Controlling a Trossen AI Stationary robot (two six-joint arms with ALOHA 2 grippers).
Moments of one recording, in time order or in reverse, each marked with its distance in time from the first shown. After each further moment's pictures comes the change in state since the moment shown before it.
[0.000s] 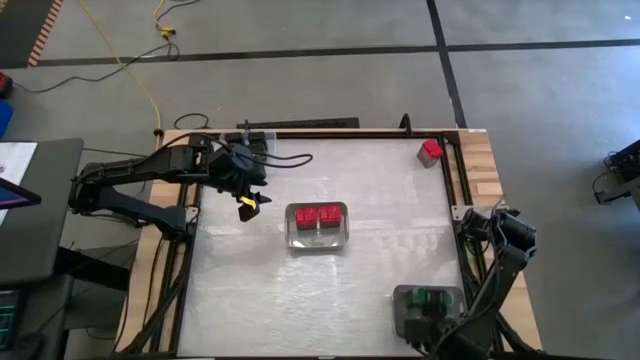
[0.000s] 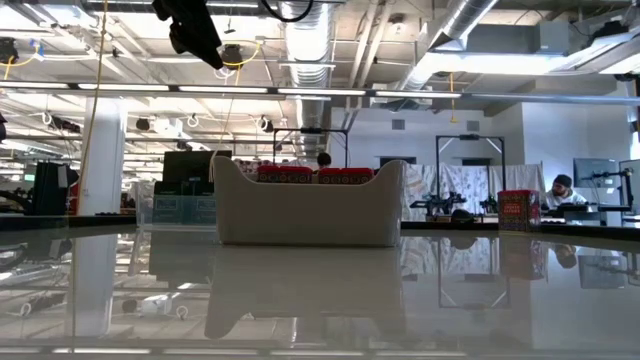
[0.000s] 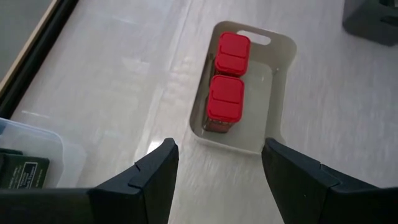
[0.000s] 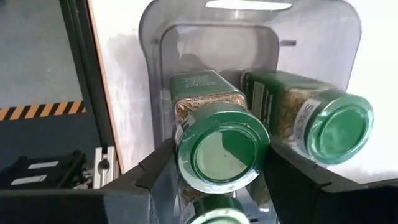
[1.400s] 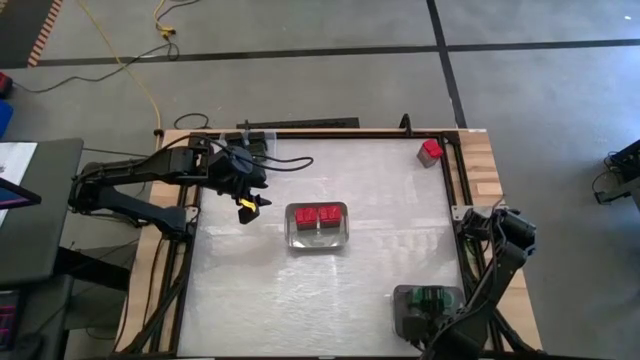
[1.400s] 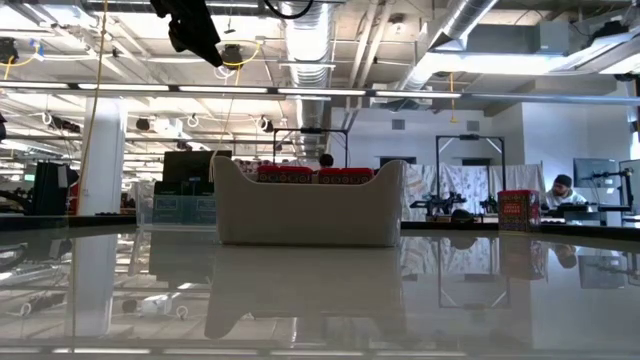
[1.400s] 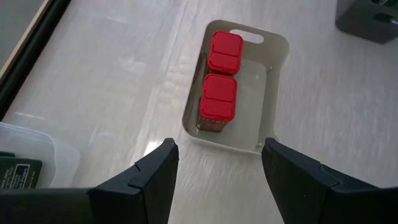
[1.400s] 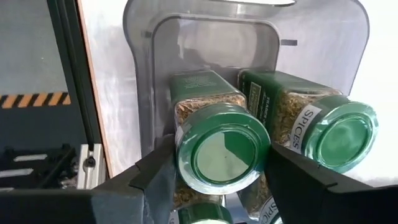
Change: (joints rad) left arm -0.024 0.000 0.000 0.000 0.000 -0.011; right arm -0.016 -0.020 -0.063 0.034 -0.017 -0.062
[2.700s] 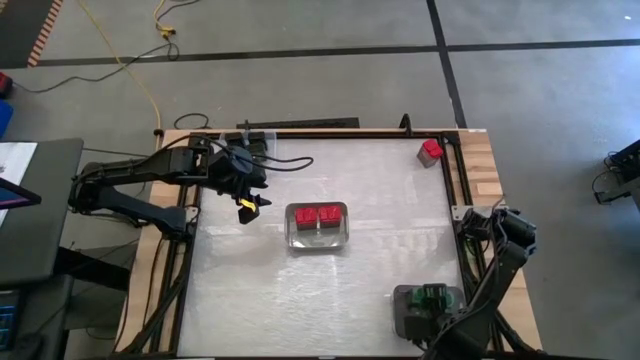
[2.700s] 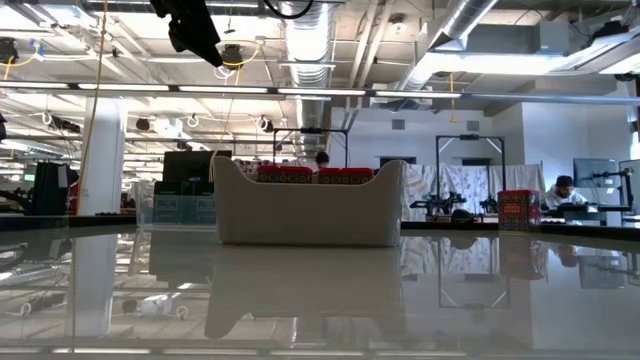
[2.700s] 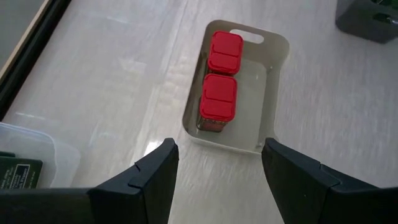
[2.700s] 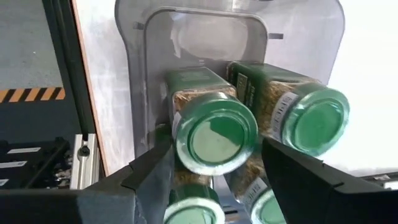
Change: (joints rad) left arm 0.000 0.000 0.000 0.000 0.000 0.001; right arm 0.001 0.000 0.042 -0.069 -0.002 -0.006
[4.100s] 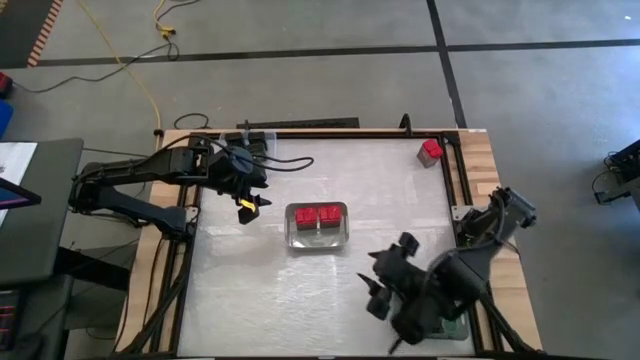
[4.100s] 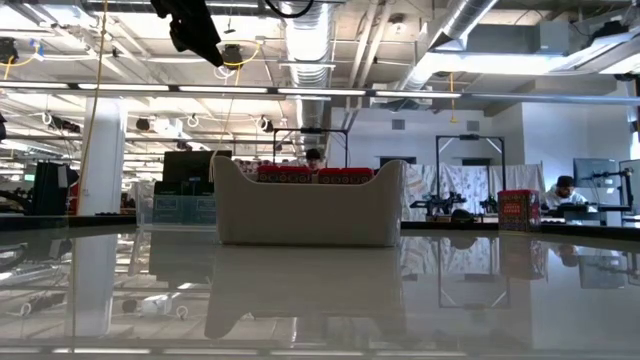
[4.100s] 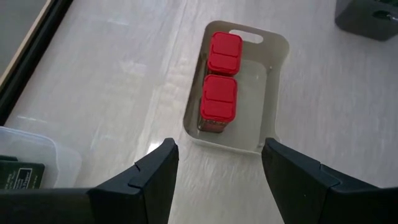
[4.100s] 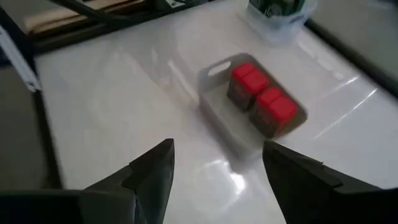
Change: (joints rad) left arm 0.000 0.001 0.000 0.003 0.000 0.018; right arm -0.251 -0.145 0.231 0.171 0.765 0.115
